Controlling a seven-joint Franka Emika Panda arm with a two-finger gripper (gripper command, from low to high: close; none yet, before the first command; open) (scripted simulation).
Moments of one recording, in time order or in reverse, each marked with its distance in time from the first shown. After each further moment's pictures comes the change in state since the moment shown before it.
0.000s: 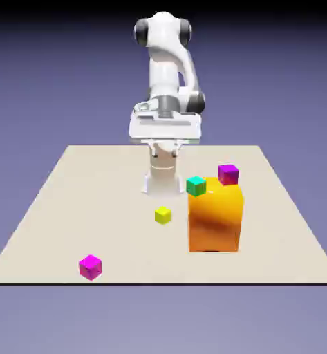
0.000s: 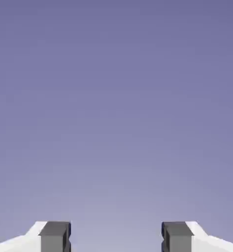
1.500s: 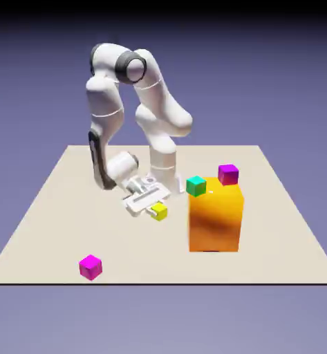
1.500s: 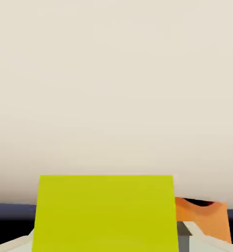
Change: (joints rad) arm -0.705 0.925 -0.261 -0.167 1.360 -1.118 -0.198
